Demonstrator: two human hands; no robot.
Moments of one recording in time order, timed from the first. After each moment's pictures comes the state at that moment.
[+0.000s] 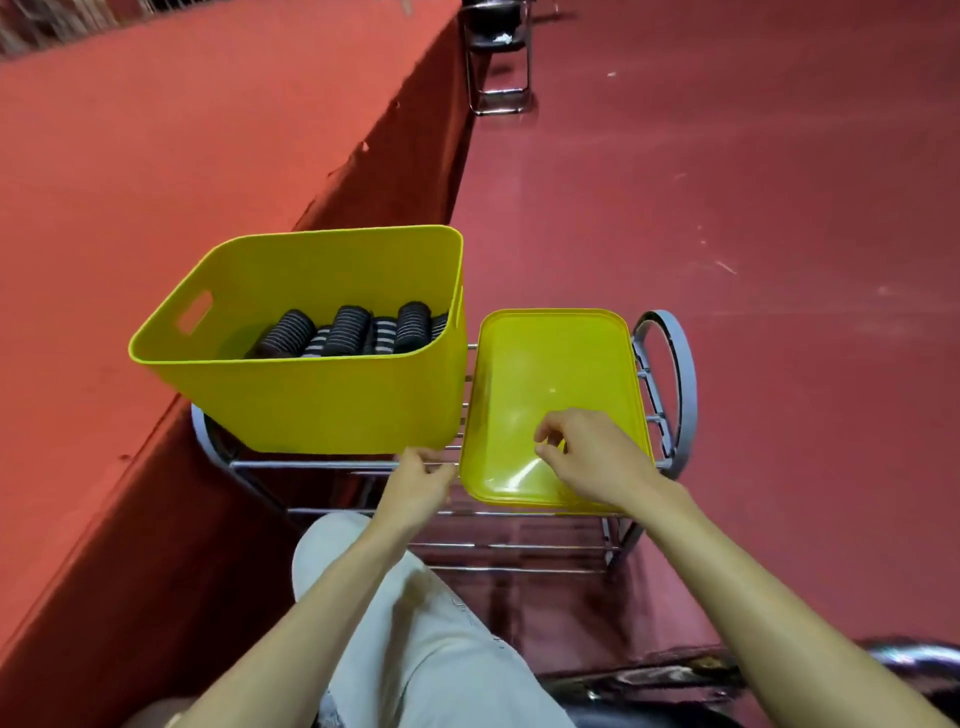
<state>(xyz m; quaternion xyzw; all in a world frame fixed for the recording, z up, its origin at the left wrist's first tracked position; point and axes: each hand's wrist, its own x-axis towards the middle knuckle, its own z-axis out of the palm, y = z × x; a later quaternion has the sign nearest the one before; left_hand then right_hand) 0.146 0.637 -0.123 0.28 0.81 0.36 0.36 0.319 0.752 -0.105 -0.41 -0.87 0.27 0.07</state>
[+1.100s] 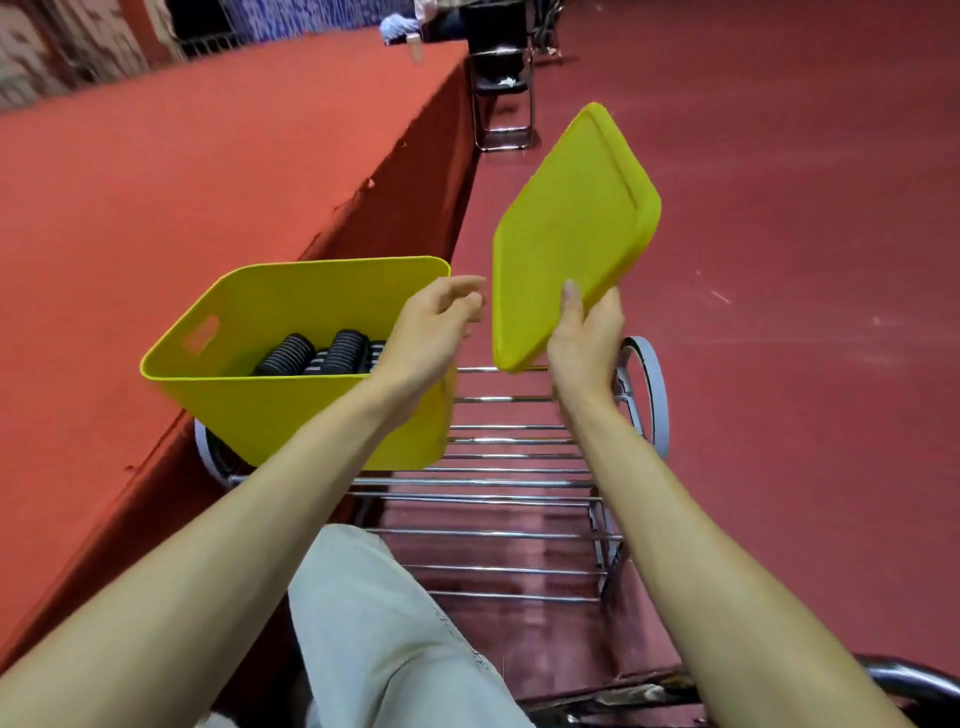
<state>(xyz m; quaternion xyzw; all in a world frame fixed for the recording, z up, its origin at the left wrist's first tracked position) 0.176 0.704 0.033 0.45 0.66 0.54 0.26 0.280 0.776 -0.006 -0.43 -0.50 0.45 0.61</state>
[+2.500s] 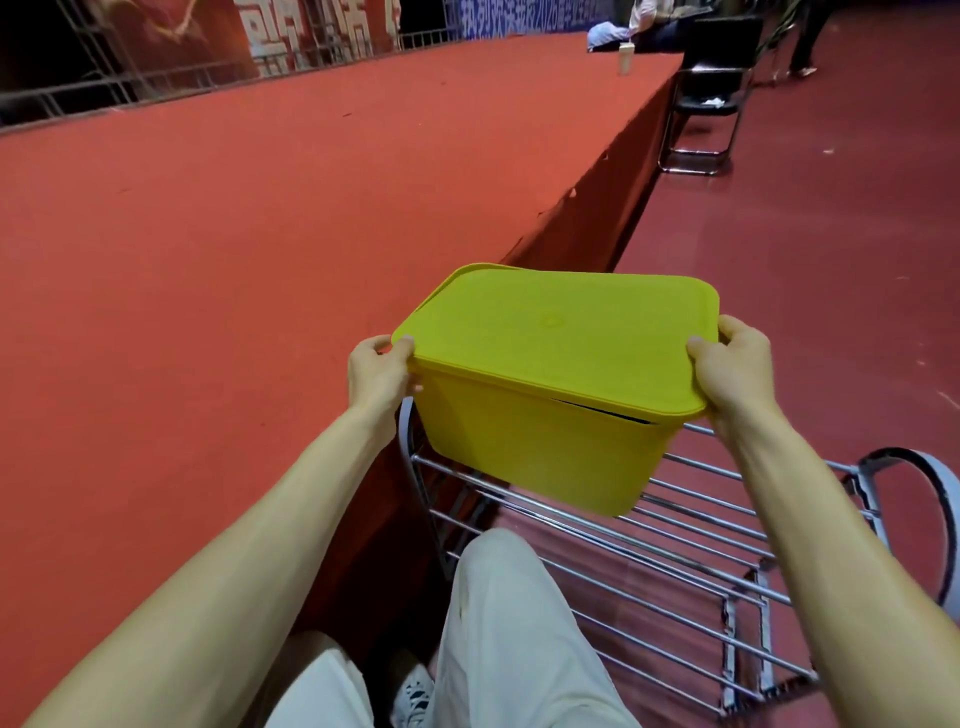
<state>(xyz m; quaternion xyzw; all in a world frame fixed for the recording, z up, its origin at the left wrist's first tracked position) -0.061 0.577 -0.005 0.08 0.75 0.64 0.13 0.155 0.794 -0.004 -0.42 -0.62 0.52 0.41</state>
